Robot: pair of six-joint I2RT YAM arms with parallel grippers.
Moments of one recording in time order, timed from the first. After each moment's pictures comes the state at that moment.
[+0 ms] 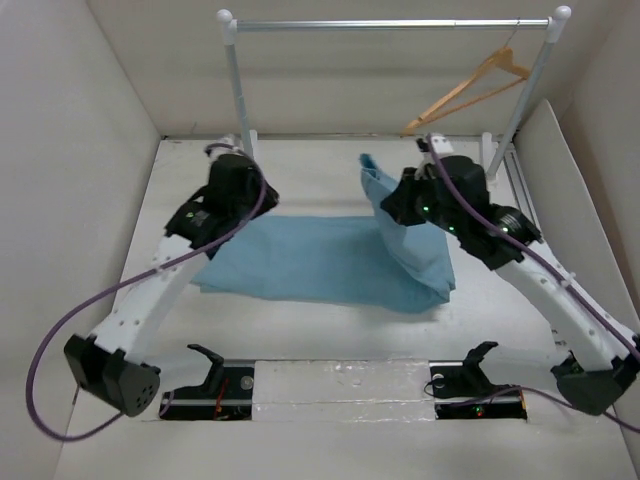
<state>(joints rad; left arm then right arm) -0.56 1.26 1.25 -0.61 -0.20 -0.79 0.57 1.11 1.36 -0.66 0.03 0.43</state>
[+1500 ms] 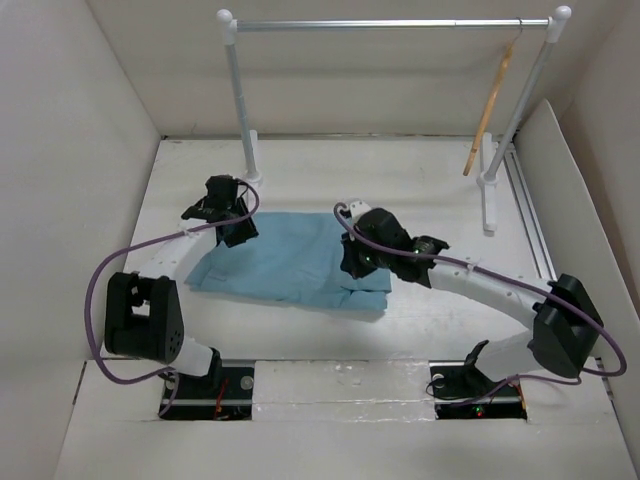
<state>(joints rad) -0.19 1.44 1.01 -0.50 -0.04 -0.56 0.84 1.40 1.05 -0.31 -0.03 0.35</state>
